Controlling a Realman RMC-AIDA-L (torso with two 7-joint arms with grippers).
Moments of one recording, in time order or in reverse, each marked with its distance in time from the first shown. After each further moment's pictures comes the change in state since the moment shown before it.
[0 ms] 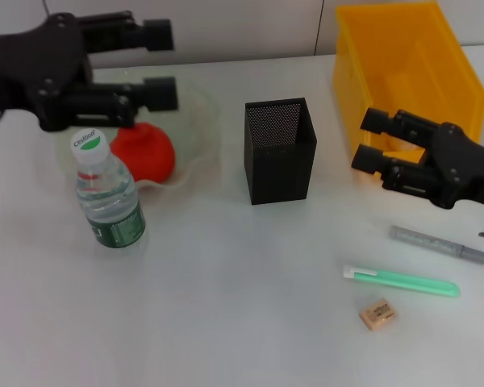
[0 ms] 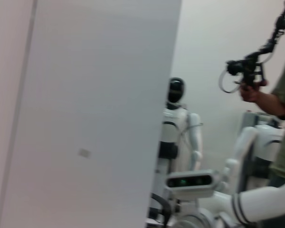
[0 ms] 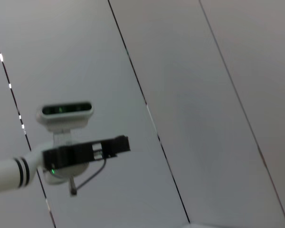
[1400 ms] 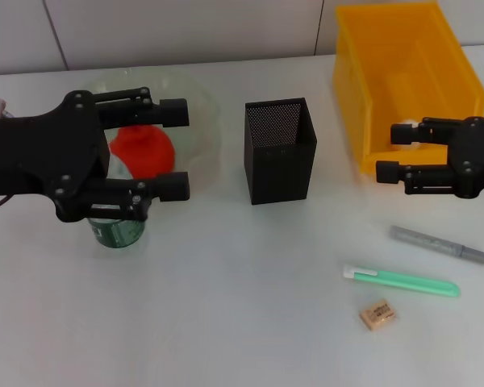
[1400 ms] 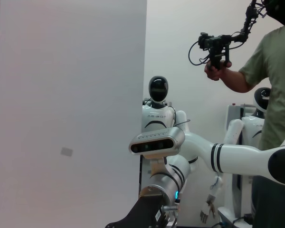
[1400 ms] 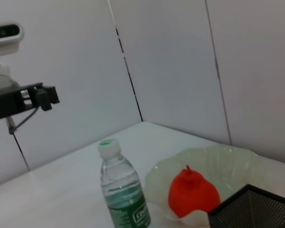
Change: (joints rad) left arm 0.129 -0.019 0.166 -0.025 -0.105 -0.013 0.208; right arm -0.013 0.001 0.010 -0.501 -0.310 0.049 0.357
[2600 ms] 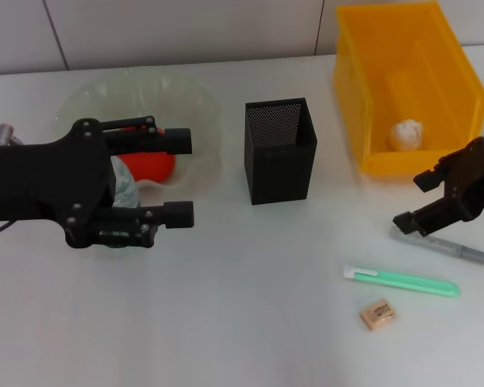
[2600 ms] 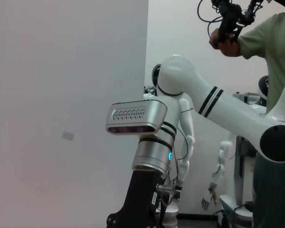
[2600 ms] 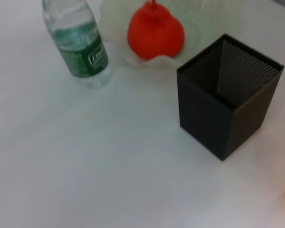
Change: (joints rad) left arm 0.031 -0.021 0.010 0.012 0.047 -0.013 0.037; right arm 0.166 0.000 -0.268 -0.431 -0.581 -0.149 0.504
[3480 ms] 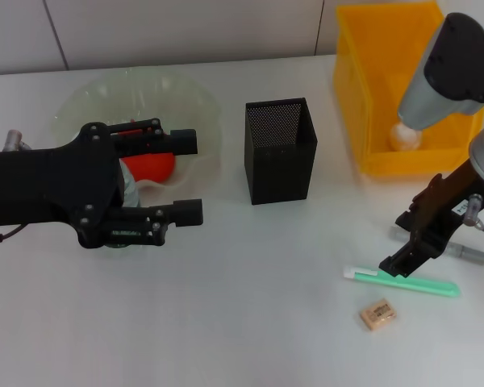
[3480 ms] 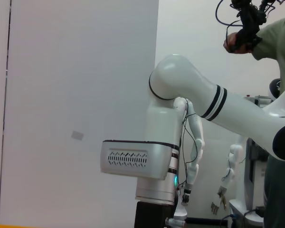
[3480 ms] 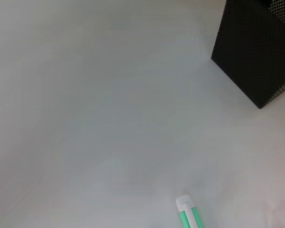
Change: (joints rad) left arm 0.015 -0.024 -0.005 0.001 0.005 -0.029 0.011; right arm 0.091 0.003 -0.292 0.141 -0.171 0.066 0.107
